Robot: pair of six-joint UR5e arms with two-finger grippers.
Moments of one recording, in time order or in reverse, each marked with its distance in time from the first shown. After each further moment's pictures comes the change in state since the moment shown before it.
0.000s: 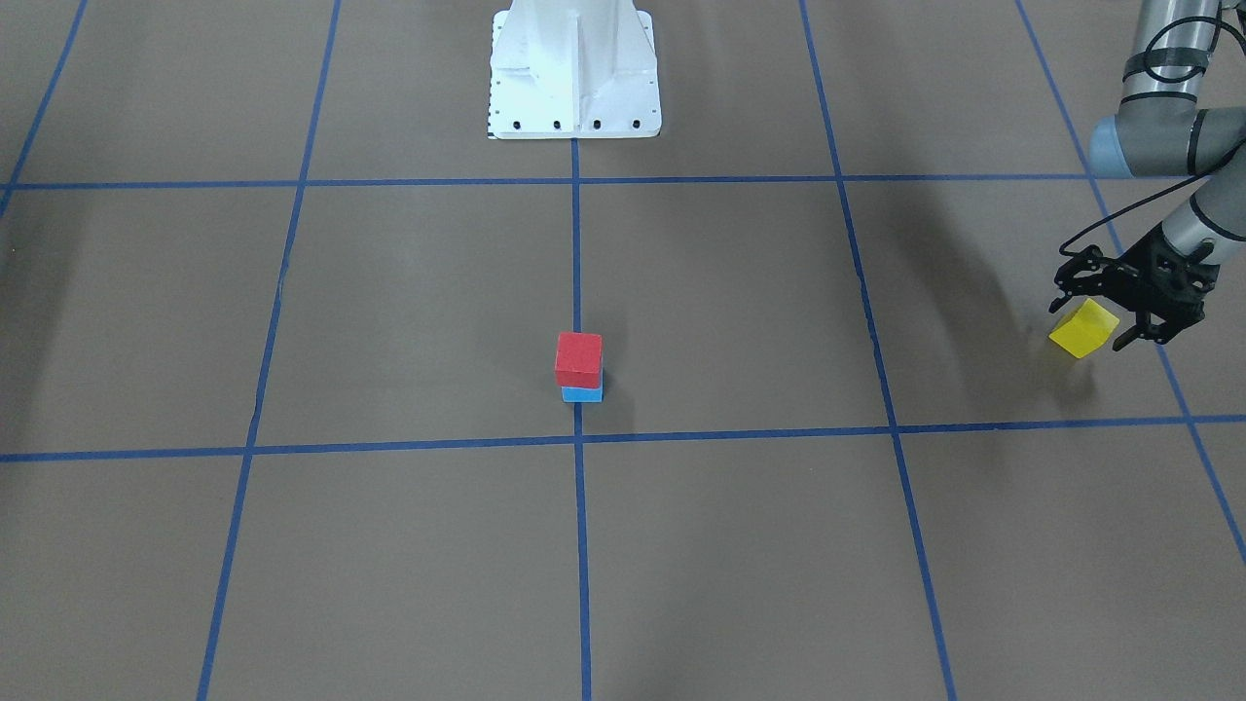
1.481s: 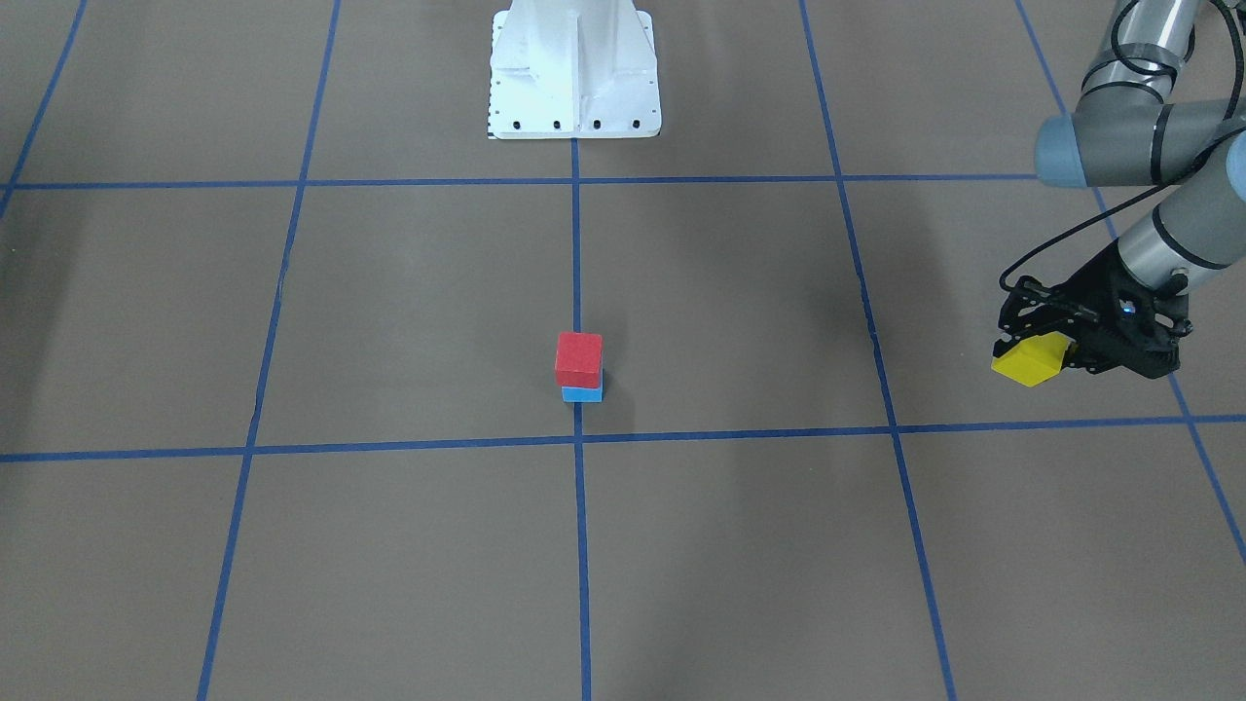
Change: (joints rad) left arm -0.027 -0.314 -0.266 0.574 -0.049 -0.243; right arm 0.000 -0.003 0.000 0.000 0.000 0.001
